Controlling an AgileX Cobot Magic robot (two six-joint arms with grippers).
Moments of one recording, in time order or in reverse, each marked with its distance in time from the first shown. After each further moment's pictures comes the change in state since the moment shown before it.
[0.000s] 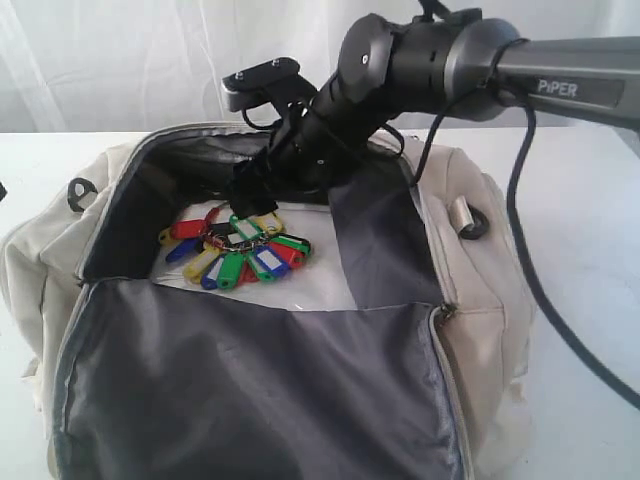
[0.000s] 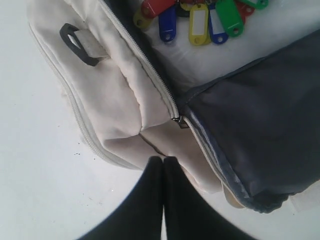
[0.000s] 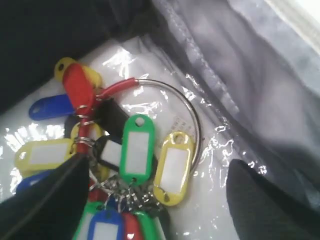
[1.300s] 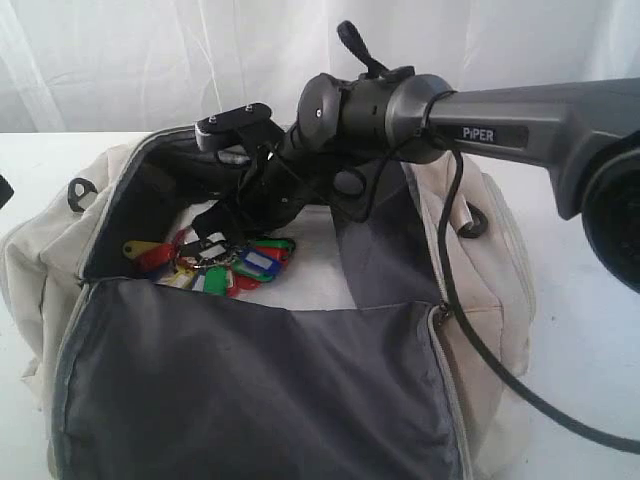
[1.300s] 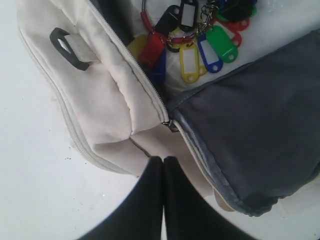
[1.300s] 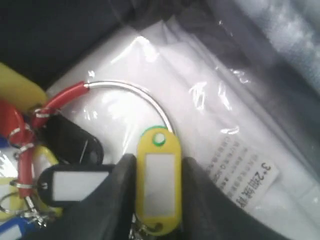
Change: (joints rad) left arm 0.000 0.000 0.000 -0.028 0.000 0.000; right arm 0.060 0.111 -0.039 0.024 -0.062 0.065
